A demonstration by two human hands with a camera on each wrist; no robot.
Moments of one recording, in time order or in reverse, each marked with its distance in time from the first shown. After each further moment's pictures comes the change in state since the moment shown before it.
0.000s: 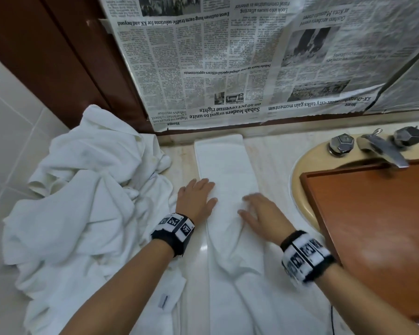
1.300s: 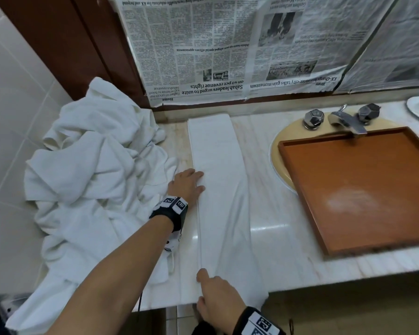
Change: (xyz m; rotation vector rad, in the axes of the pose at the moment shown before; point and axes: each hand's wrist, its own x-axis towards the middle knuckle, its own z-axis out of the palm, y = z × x) left_hand -0.069 0.011 0.033 -0.117 0.010 -0.117; right_hand -0.230 -0.098 0.140 -0.115 -0.453 0.106
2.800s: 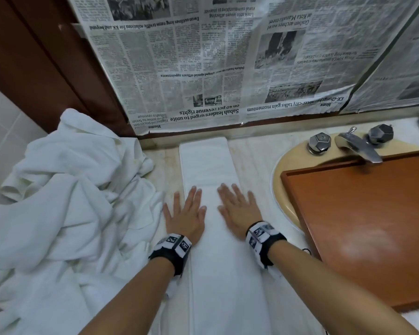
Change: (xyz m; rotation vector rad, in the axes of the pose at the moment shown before) left_hand 0.034 0.027 0.014 0.056 -0.020 -0.096; right_hand 0.203 0.121 -0.195 -0.332 0.291 0.040
